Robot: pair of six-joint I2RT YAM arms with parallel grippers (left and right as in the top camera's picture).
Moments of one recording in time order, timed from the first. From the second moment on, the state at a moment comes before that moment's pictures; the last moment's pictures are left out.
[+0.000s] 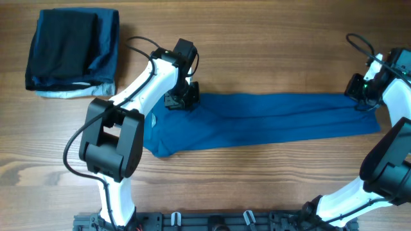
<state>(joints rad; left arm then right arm) -0.40 2.05 1.52 -1.03 0.18 -0.45 -0.48 1.85 1.27 -0.65 -0.11 0.00</state>
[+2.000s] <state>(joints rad) -0.40 2.05 1.51 -0.98 0.17 -0.45 -0.73 1.91 1.47 -0.78 -0.24 -0.30</state>
